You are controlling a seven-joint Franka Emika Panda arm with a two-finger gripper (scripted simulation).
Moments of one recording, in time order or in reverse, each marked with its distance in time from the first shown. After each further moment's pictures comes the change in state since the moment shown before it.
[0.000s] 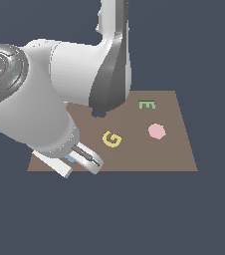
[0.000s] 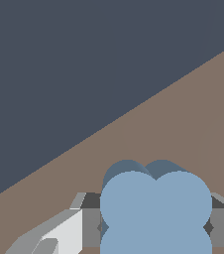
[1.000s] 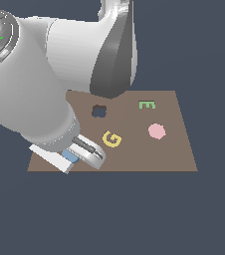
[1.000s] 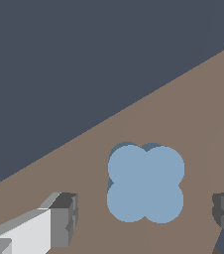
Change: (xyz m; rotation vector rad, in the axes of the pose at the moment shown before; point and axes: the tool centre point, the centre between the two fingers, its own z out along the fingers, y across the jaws) arm -0.008 -0.002 -0.027 -0.002 0.001 -0.035
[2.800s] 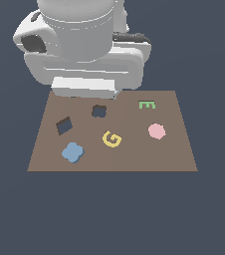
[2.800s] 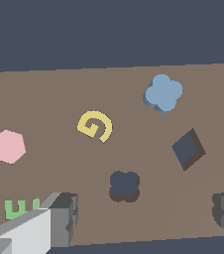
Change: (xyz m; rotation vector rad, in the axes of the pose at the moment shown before) arm -0.112 -0.007 -0.114 -0.015 0.013 -0.485
